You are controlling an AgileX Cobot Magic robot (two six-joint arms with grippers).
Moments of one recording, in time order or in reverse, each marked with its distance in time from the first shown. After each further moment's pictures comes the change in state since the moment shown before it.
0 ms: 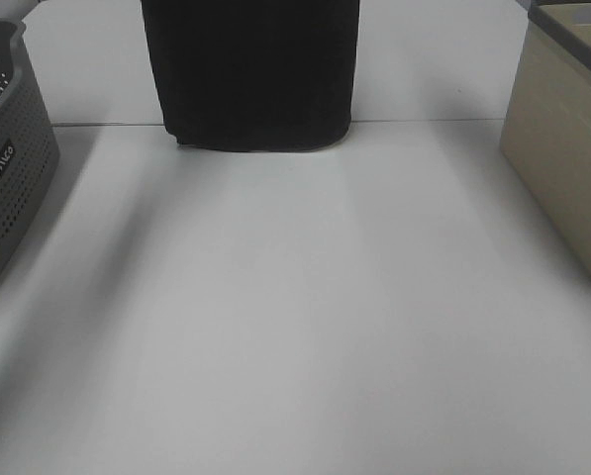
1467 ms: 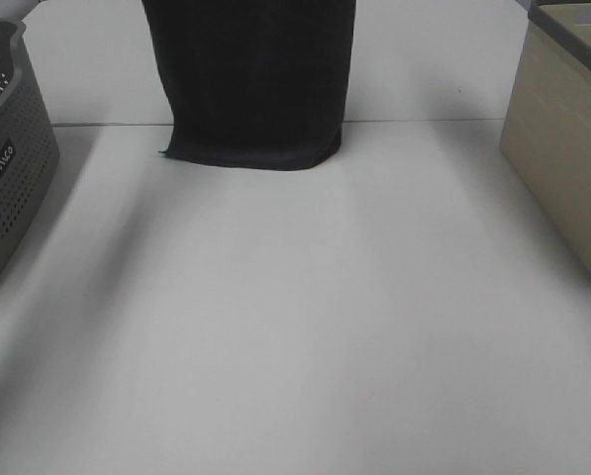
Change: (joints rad) left arm 0.006 -0.009 -0.044 0.000 0.308 -0.092; right arm 0.005 0.008 0.000 -0.002 0.188 0.131
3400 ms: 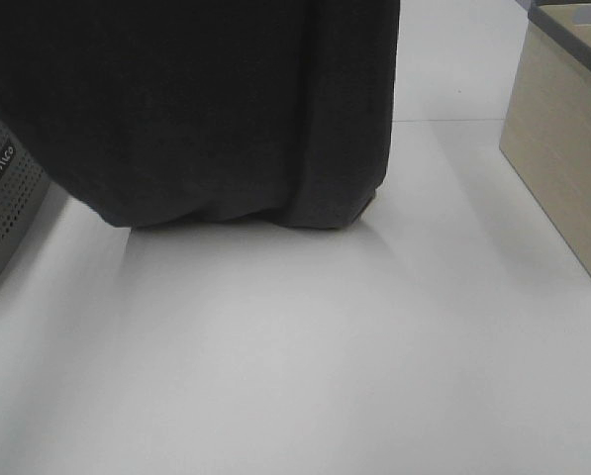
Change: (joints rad) left arm -0.026 -0.942 0.882 -0.077 1.130 -0.719; right arm 0.119 -0.648 0.454 0.805 1.305 -0.323
